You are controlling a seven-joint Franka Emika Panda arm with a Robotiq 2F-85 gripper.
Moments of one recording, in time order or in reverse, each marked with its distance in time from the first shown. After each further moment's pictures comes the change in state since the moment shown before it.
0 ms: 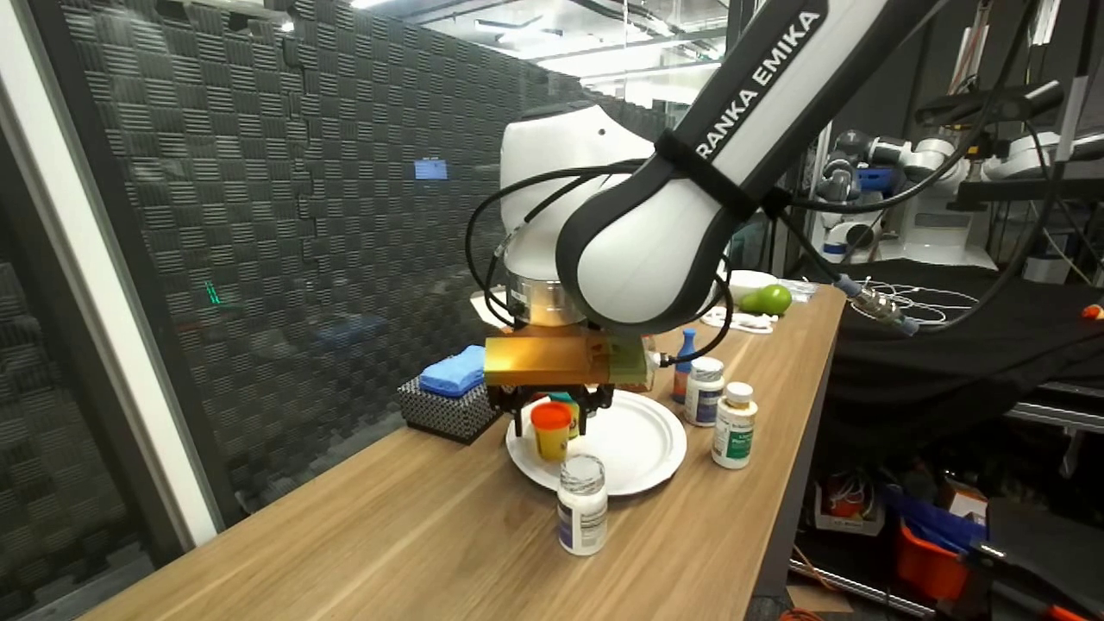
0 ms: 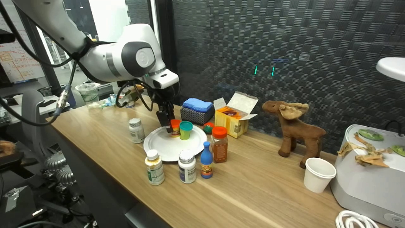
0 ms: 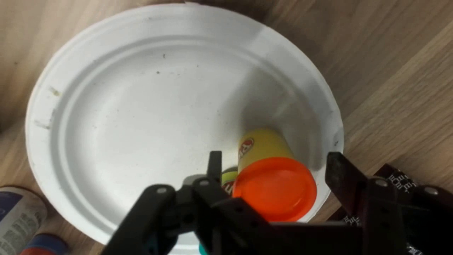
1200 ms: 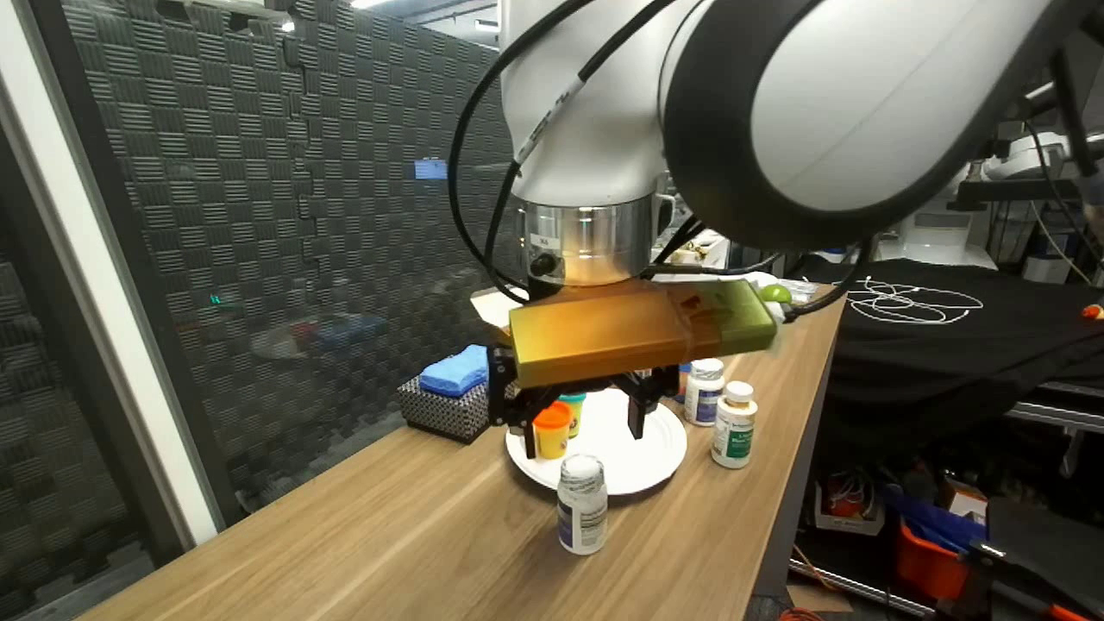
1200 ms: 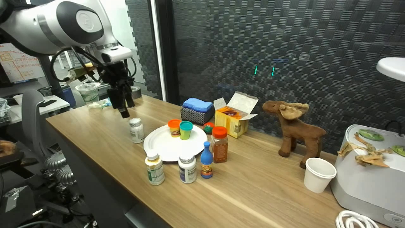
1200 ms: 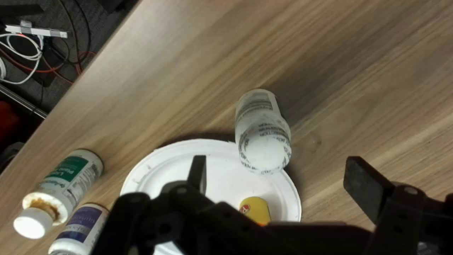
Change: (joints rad) arm 0.044 -0.326 0.160 -0.234 -0.029 -0.176 0.026
